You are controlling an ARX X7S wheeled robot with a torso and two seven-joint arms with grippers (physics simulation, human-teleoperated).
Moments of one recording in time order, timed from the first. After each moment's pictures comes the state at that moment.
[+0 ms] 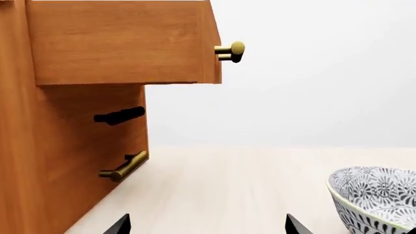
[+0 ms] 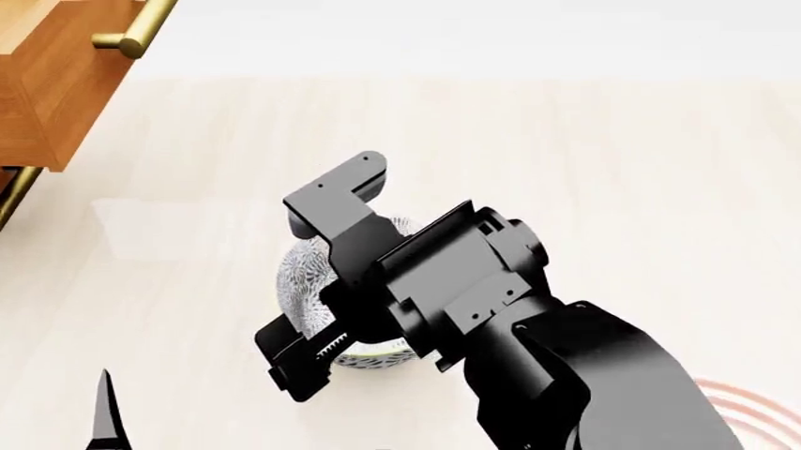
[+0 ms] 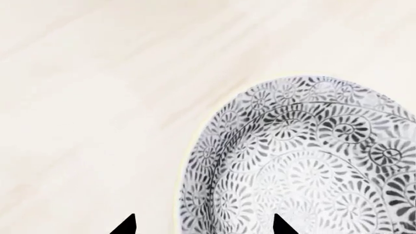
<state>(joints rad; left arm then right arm) -0.03 -0.29 0.19 -0.02 -0.20 0.28 -0.30 1.46 0.00 -1.52 1.06 1.15 0.68 -0.44</state>
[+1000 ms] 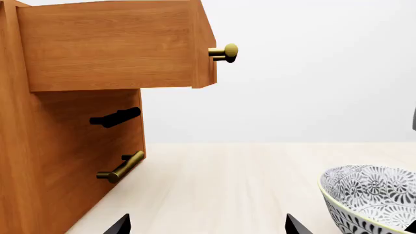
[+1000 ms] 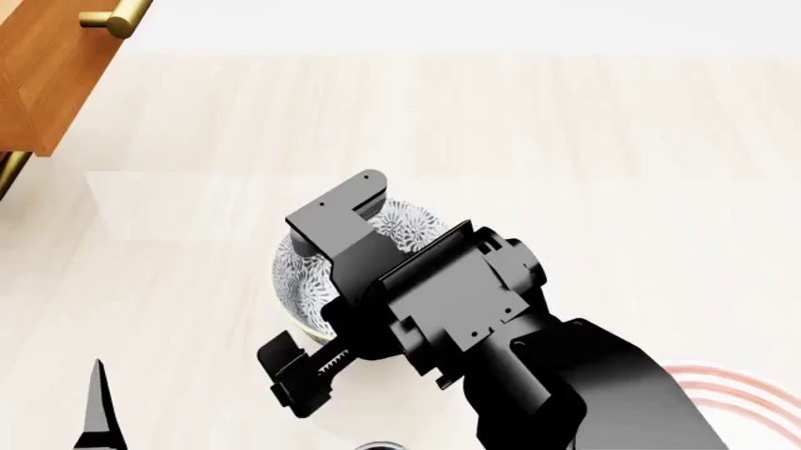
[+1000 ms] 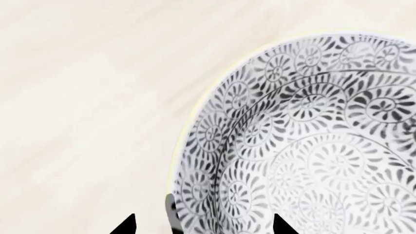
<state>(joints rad) 0.00 -0.34 0.20 0.17 -0.22 0.15 -0.35 1.43 0.00 -1.52 1.06 1.14 0.67 -0.44</state>
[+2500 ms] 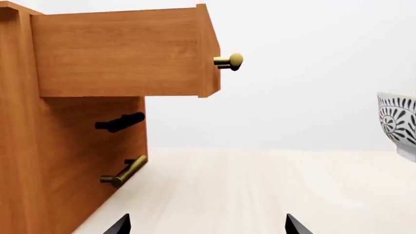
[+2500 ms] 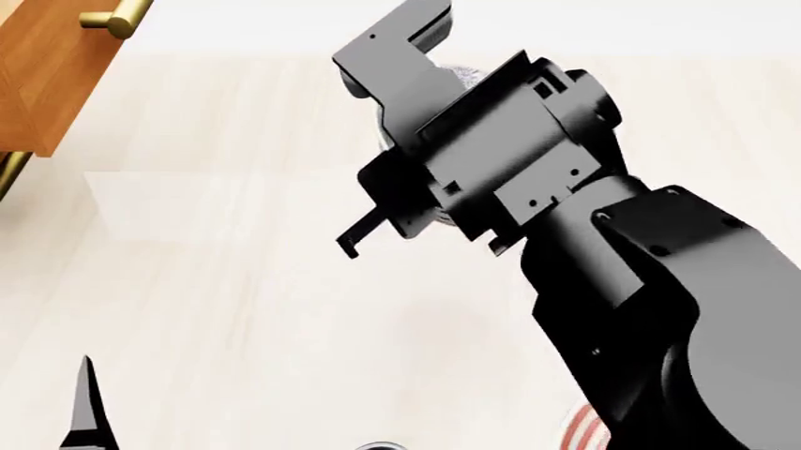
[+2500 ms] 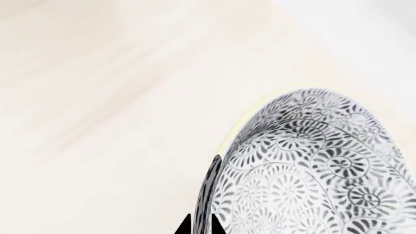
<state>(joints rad) 0.02 -0.36 0.21 0.20 -0.25 0.16 -0.37 1.69 0.08 -1.47 1.00 0.99 0.79 -0.33</state>
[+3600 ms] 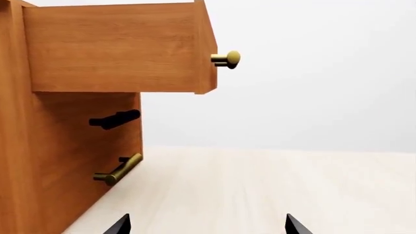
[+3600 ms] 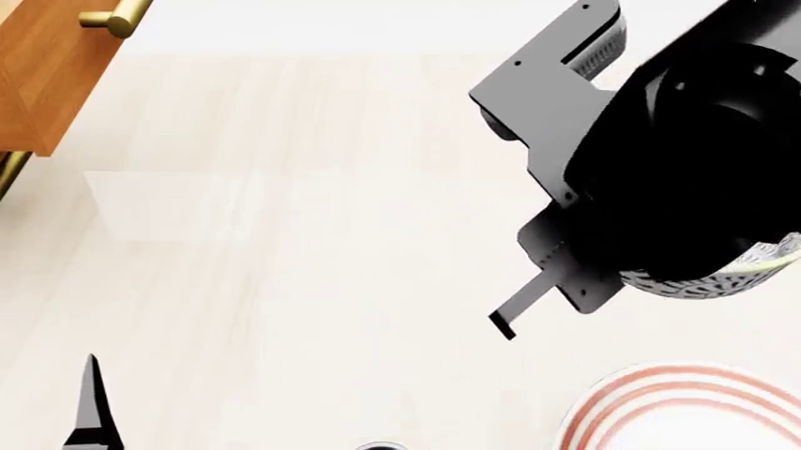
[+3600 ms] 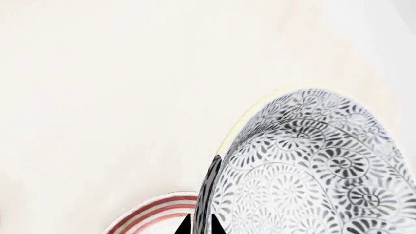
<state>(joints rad) 0.00 -0.36 0.22 0.17 -0.27 0.18 -0.36 1.87 0.54 -1.33 0.27 1.54 1.50 0.40</state>
